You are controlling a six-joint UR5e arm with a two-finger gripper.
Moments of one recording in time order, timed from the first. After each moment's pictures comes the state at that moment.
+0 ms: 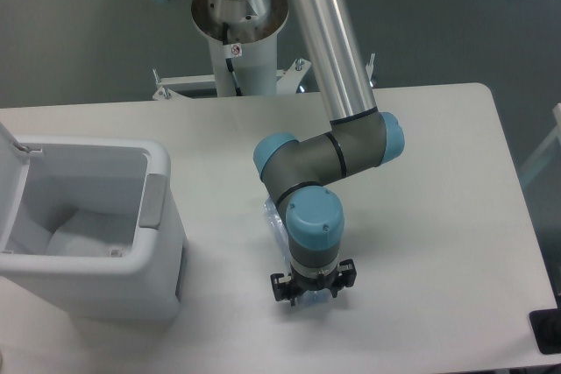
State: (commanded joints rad) arm 2.39 -2.26 -1.49 -0.83 1.57 0.21
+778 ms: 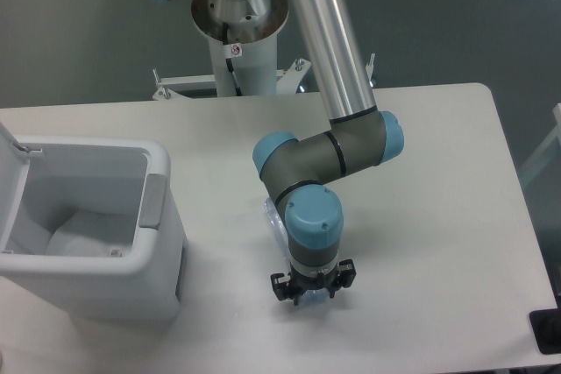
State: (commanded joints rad) arm 2.39 -2.23 -1.49 -0.83 1.57 0.22
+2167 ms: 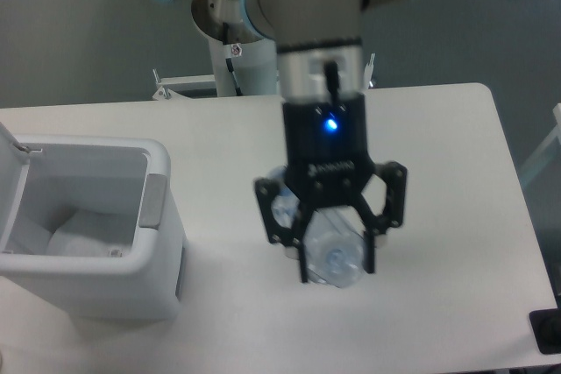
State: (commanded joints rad) arm 2.34 -1.88 -1.17 -0.72 1.34 0.21
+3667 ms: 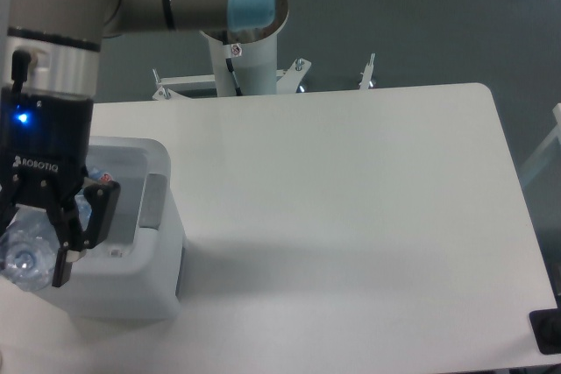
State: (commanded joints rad) arm 2.03 -1.93 -1.29 -0.65 1.34 0.13
